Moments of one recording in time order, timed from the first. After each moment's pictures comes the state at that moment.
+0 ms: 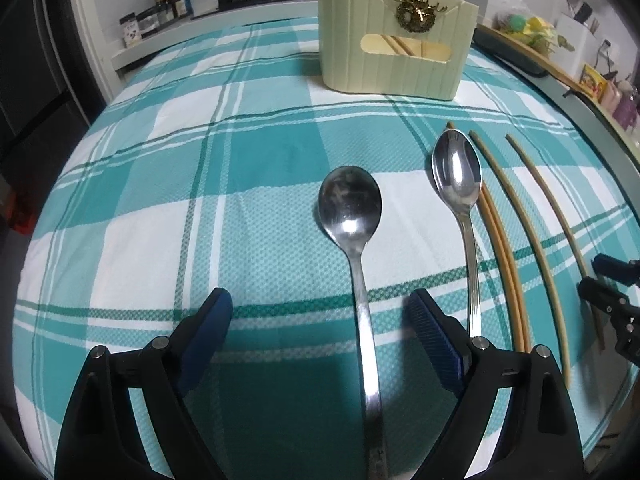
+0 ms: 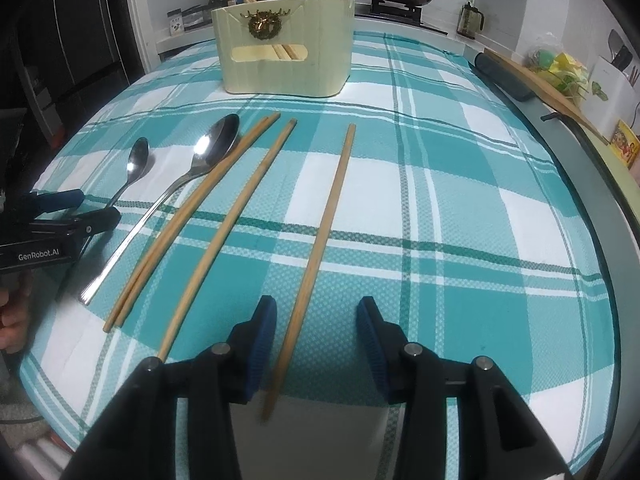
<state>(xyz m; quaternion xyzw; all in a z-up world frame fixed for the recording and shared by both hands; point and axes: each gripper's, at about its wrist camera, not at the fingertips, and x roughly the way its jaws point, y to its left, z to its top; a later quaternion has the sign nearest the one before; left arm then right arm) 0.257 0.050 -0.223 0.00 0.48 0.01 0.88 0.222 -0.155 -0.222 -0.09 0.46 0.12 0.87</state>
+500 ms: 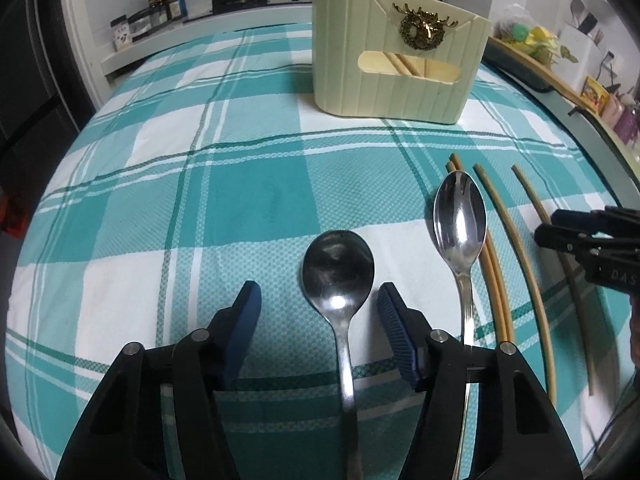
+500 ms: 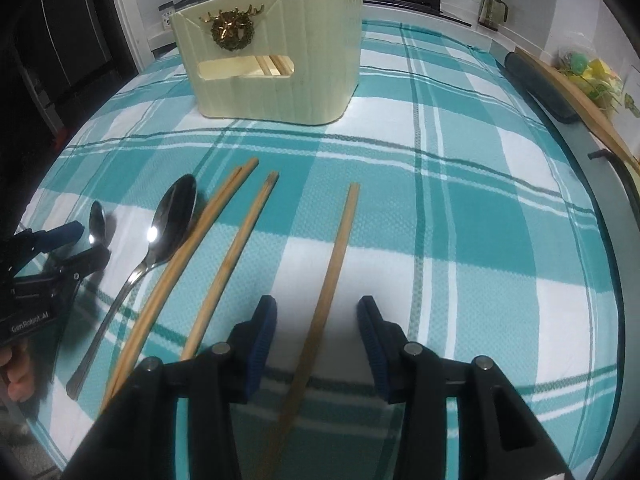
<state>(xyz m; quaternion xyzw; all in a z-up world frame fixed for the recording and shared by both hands) 0.291 0.048 -0.219 -0.01 0.47 0.00 0.88 0.323 -0.140 -0.218 -0.09 0.49 0.14 0.85</state>
